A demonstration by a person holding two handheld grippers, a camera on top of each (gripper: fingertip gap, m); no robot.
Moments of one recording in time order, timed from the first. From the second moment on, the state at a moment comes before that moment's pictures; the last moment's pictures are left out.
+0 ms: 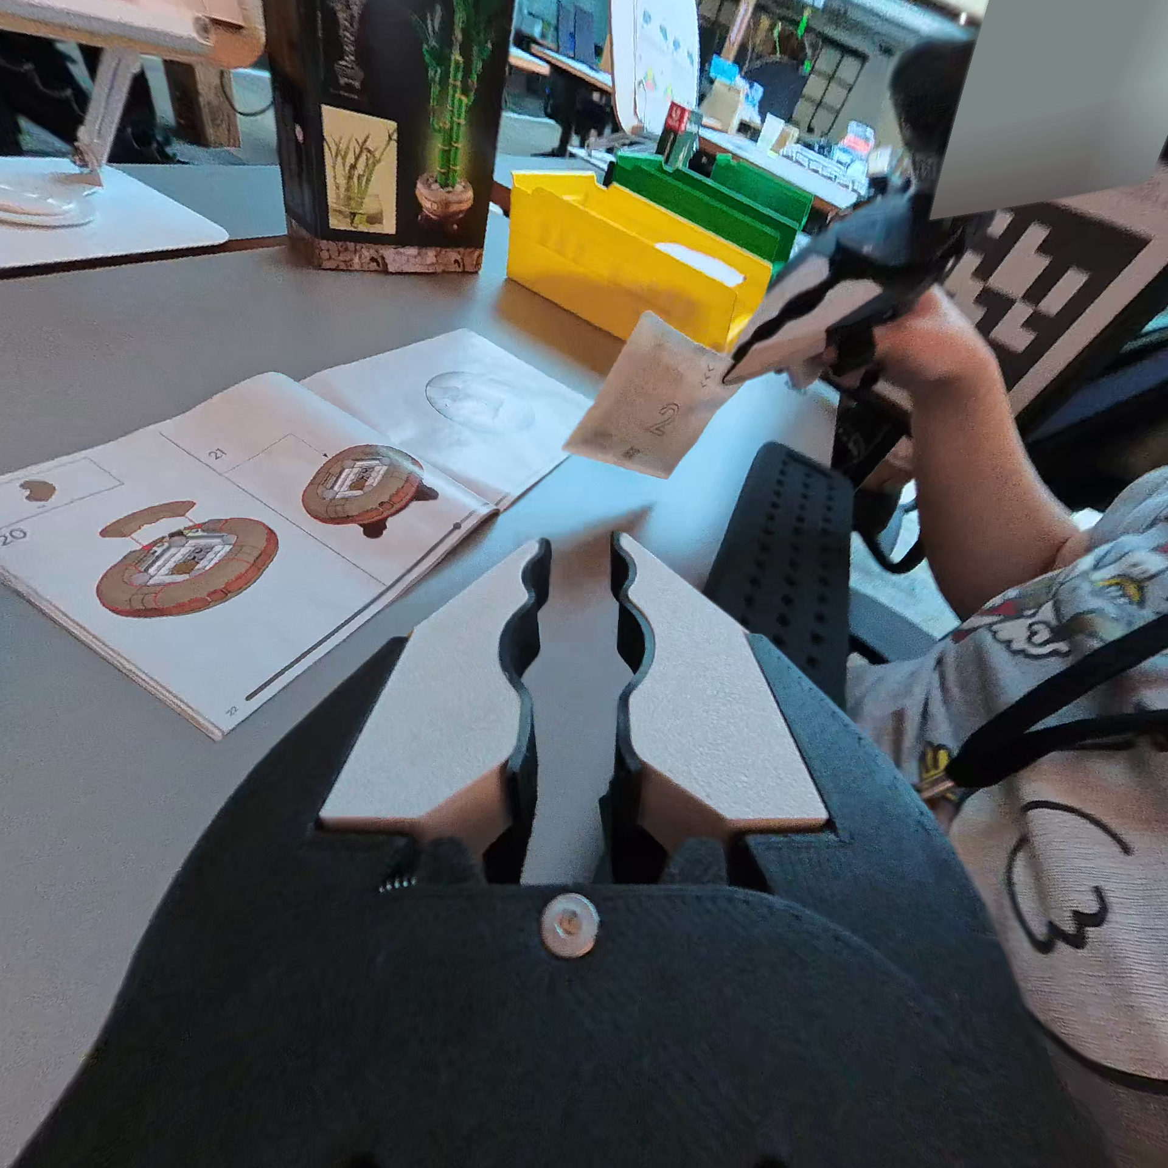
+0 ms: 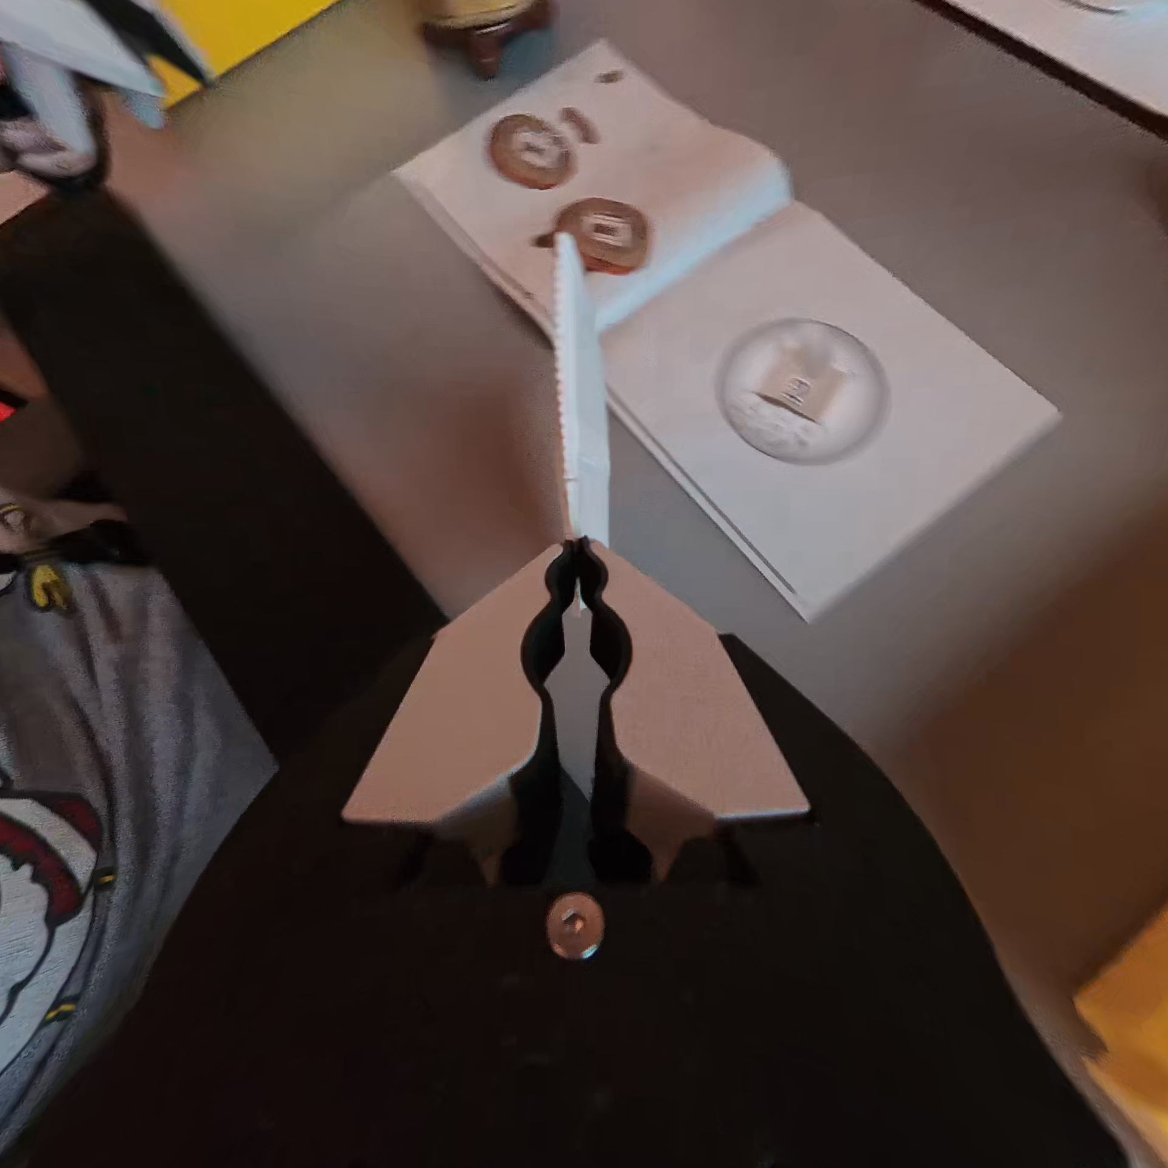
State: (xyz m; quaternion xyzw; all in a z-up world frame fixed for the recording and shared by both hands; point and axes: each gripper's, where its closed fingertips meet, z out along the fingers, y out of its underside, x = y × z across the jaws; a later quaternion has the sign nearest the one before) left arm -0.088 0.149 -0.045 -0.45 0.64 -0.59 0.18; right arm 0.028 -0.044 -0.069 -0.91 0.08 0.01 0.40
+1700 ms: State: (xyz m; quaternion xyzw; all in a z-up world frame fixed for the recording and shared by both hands) left arm -0.089 0.113 -0.074 -0.35 0.71 -0.57 0.23; right arm -0.067 0.106 -0.062 -0.79 -0.18 0.16 0.57
